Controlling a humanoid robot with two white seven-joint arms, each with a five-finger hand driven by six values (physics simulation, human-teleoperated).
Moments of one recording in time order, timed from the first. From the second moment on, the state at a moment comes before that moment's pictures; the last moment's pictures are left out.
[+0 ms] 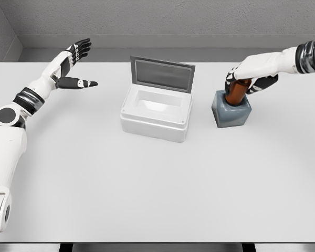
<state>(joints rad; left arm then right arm) -0.78 0.26 -0.13 -0.48 0.15 -0.61 -0.61 -1.45 -0.80 1.63 -1.12 0.01 -0.61 0.46</state>
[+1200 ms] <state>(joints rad) -0.78 0.27 -0.13 -0.48 0.15 -0.61 -0.61 -1.54 -0.85 1.63 -1.27 0.02 -0.61 0.50</state>
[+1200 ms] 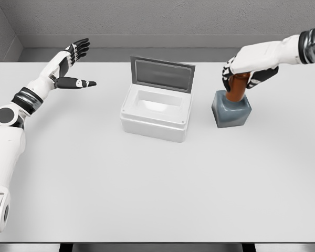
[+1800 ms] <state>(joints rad) -0.78 0.27 -0.13 -0.48 0.15 -0.61 -0.61 -1.59 -0.80 1.63 -1.36 0.02 -0.61 0.55</state>
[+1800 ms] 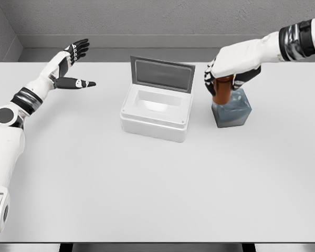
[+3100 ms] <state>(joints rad) -0.78 0.28 -0.13 -0.48 0.14 -0.61 -0.61 -1.64 -0.64 1.63 -1.37 0.01 -0.61 0.58</state>
